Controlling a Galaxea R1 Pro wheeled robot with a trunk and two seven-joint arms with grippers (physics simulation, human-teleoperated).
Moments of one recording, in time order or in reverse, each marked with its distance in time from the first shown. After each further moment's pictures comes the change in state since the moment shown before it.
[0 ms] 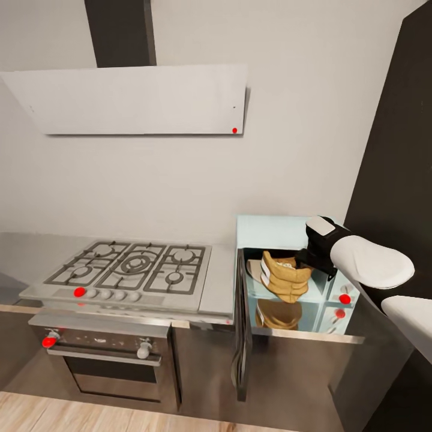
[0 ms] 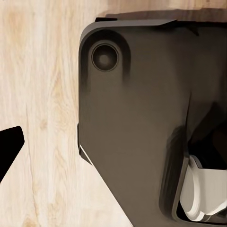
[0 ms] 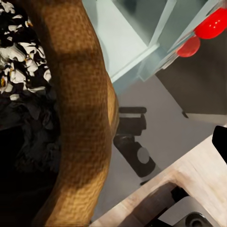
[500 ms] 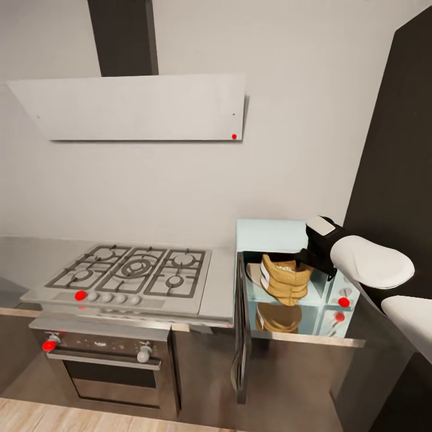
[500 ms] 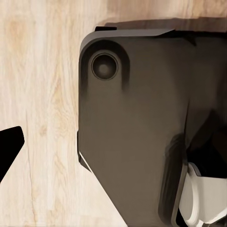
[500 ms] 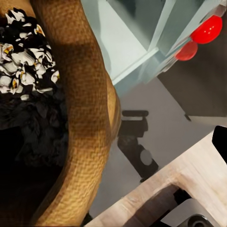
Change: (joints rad) left arm 0.000 0.000 0.000 0.000 0.000 0.000 -0.001; right arm 0.000 0.000 -0.001 0.000 0.000 0.001 0.000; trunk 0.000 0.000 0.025
